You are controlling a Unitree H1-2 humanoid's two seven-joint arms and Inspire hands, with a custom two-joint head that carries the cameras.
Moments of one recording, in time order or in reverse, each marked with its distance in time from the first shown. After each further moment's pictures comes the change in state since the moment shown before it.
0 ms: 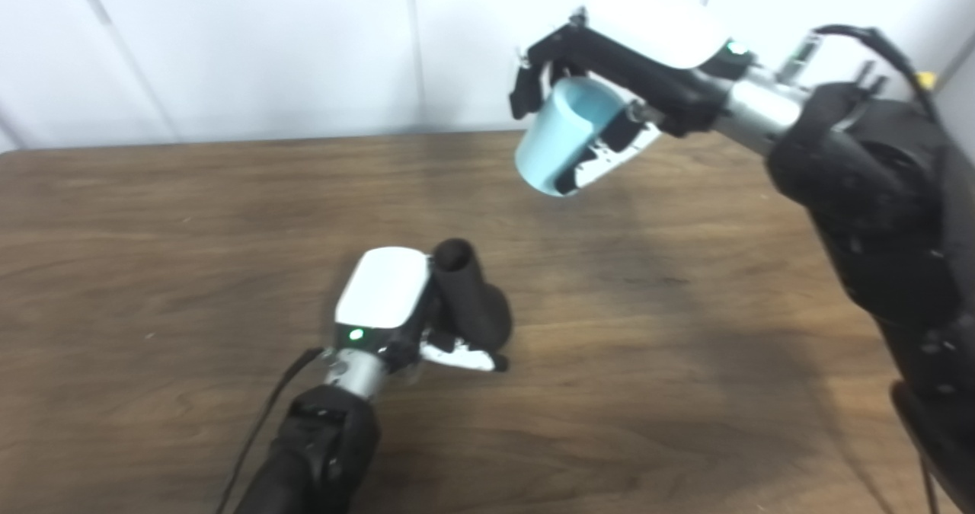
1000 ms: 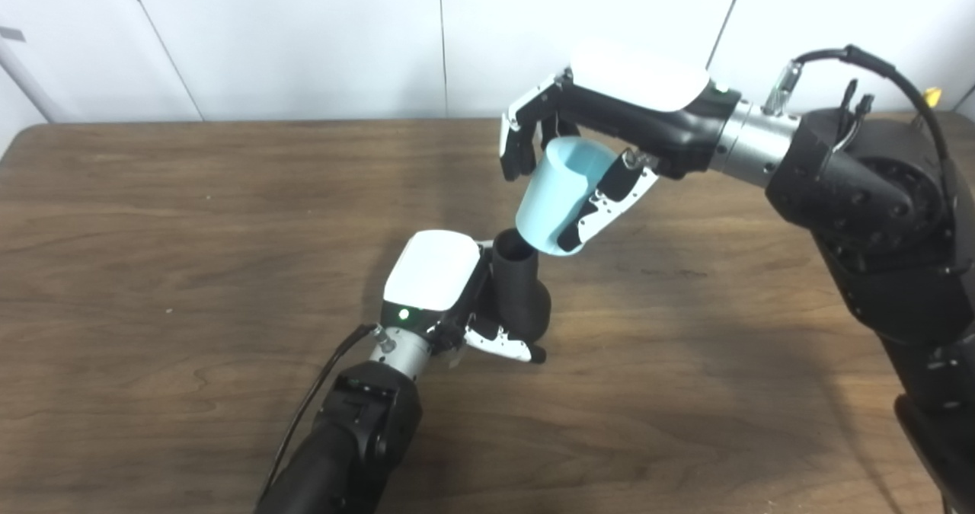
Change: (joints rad) left arm -0.021 -0.023 -0.066 0.004 0.075 0.038 -0.029; right arm 0.027 0.029 0.056 -0.003 0.058 0.051 0.125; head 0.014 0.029
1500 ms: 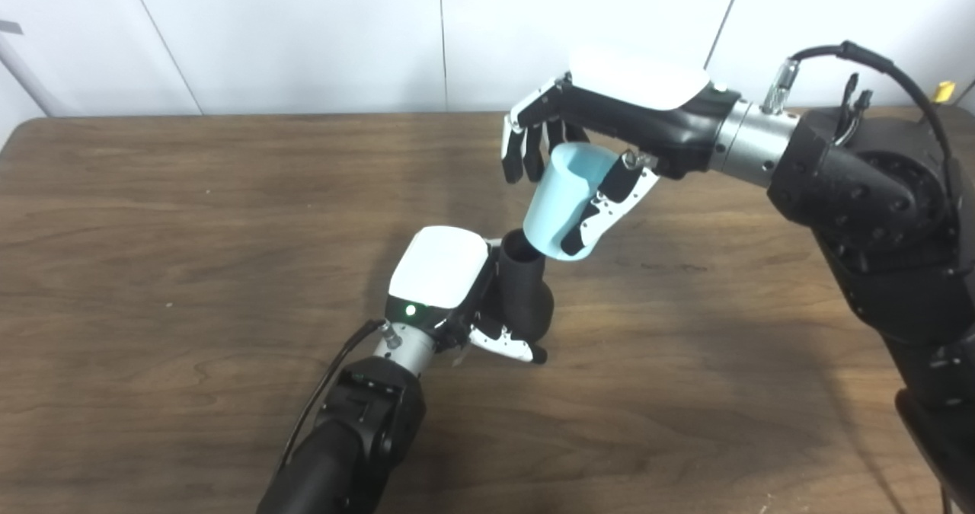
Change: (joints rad) left arm -0.001 0.004 -0.022 -0.032 0.077 0.013 -0.051; right arm 0.000 -0.002 0.009 -0.020 -0.012 0.068 0.038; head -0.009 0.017
